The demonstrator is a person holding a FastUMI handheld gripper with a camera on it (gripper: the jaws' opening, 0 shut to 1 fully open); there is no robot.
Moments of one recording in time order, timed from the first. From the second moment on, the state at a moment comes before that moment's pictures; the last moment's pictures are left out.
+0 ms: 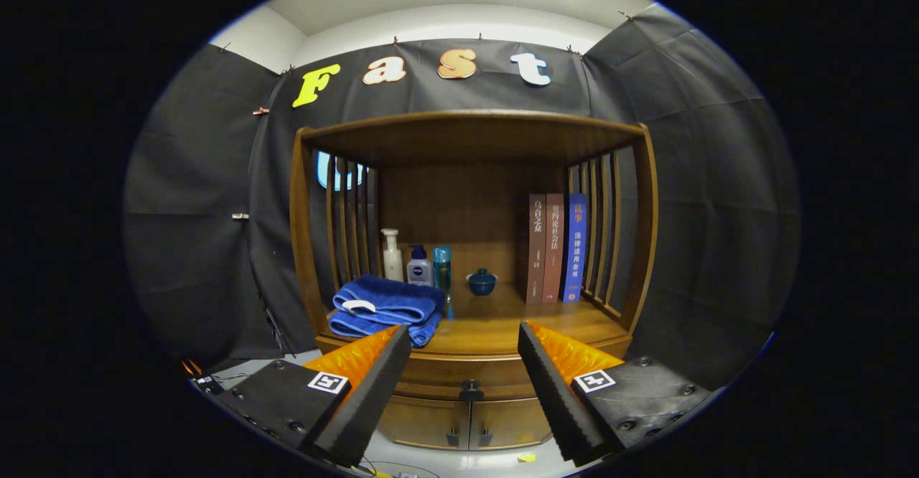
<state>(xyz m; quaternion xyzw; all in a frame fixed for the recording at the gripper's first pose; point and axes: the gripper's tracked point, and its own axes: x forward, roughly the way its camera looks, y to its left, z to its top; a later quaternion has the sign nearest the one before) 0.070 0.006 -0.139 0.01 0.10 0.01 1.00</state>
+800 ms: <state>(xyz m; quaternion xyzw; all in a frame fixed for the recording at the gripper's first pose) 0.125 -0.003 -0.324 0.01 0.22 -0.02 0.97</state>
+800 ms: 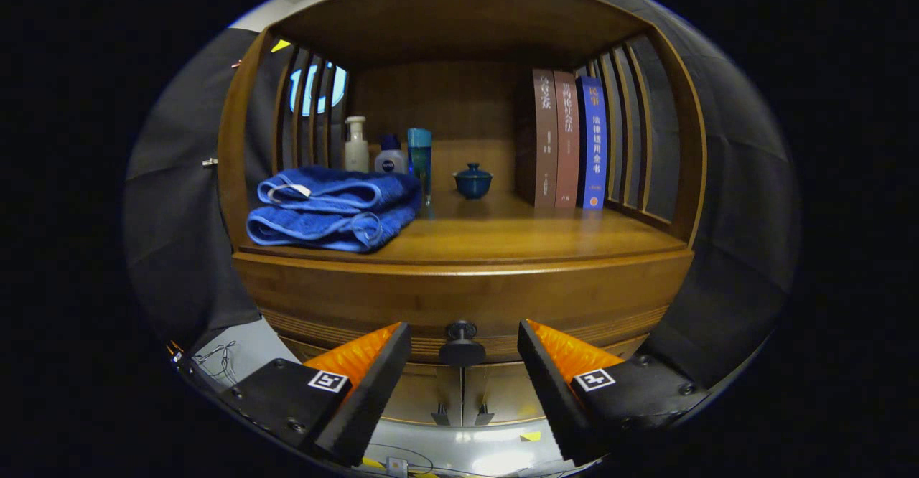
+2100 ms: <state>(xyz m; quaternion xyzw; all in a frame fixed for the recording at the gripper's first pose) 0.112 -0.003 -0.362 0.01 0.27 -0.02 0.96</state>
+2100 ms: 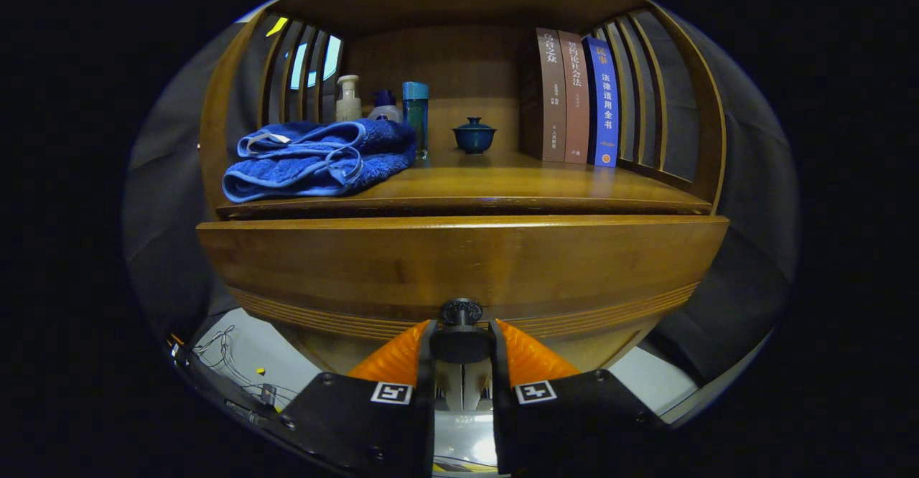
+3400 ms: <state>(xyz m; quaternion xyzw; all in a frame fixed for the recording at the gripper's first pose) -0.017 -0.001 -0.351 0.03 0.31 -0.02 0.95</state>
